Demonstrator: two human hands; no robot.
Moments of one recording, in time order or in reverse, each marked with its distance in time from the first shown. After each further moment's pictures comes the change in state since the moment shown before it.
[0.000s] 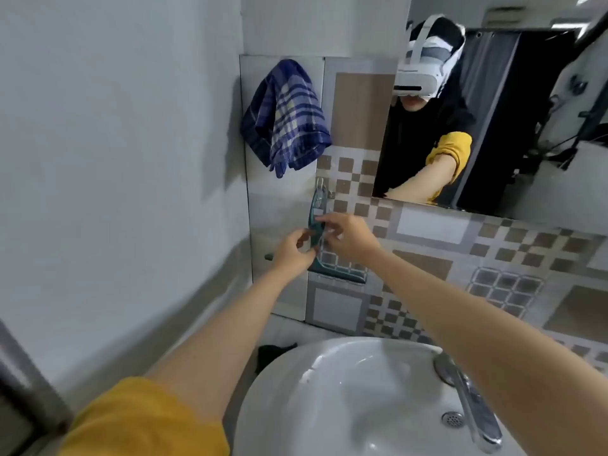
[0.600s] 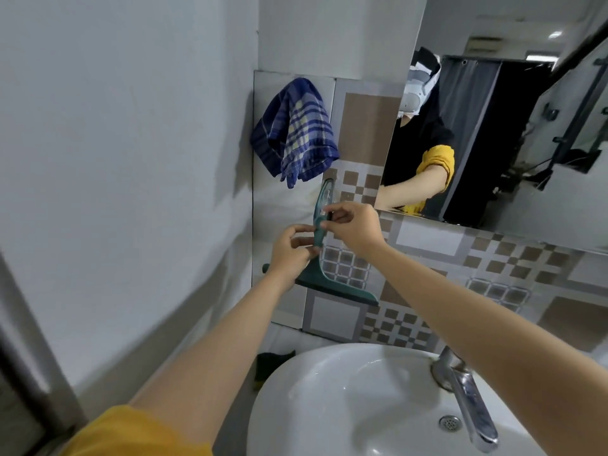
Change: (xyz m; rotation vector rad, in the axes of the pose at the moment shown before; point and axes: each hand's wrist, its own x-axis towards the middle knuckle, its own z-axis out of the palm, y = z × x) left_hand -0.019 0.024 -0.026 -0.472 0.014 -0.017; right_hand 0.007 -0.038 -0.025 0.295 0.260 0.161
